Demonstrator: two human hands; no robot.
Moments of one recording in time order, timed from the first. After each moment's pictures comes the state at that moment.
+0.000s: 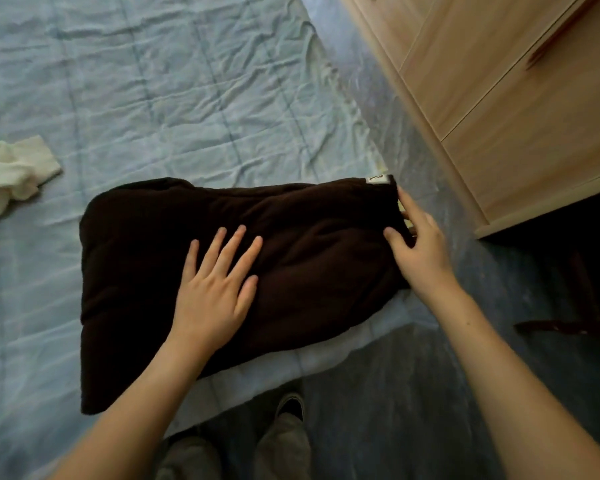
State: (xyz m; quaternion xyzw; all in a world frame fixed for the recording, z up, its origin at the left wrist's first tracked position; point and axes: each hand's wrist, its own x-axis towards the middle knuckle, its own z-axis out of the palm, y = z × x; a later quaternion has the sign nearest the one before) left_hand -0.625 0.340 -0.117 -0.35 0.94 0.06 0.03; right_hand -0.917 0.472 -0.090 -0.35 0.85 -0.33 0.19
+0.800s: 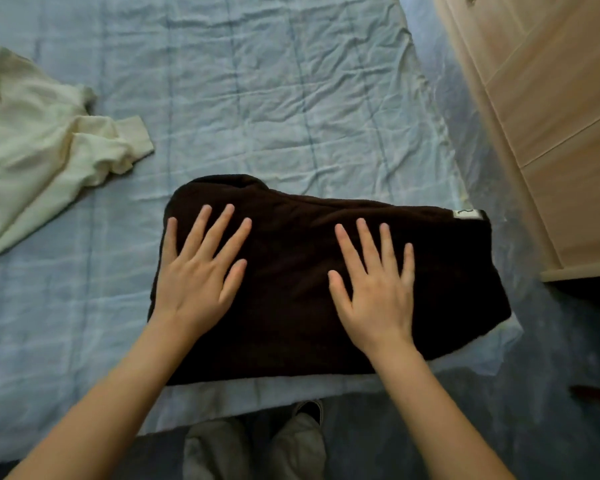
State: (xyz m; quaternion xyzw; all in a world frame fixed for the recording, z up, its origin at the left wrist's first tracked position) left_hand -0.553 0.290 -0.105 -0.43 0.90 0.00 -0.01; right_hand -0.787 0.417 -0.103 -0.58 0.80 -0.11 0.03
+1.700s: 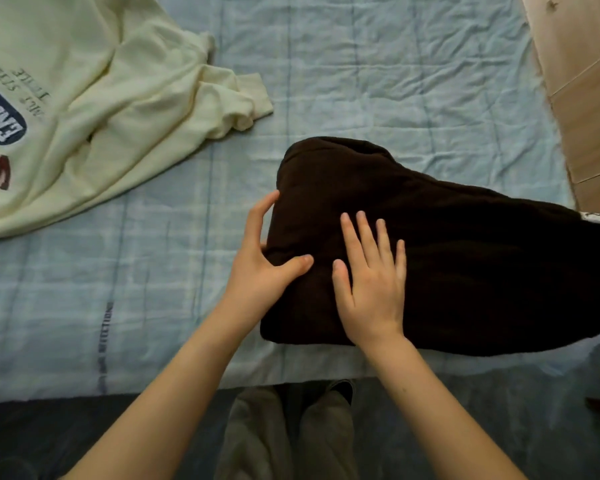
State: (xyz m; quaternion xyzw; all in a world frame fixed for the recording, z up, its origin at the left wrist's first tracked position) left_hand -0.445 0.301 -0.072 -0.53 0.54 0.58 -0.30; right_hand -0.601 0.373 -0.100 -0.59 0.78 -0.15 0.12
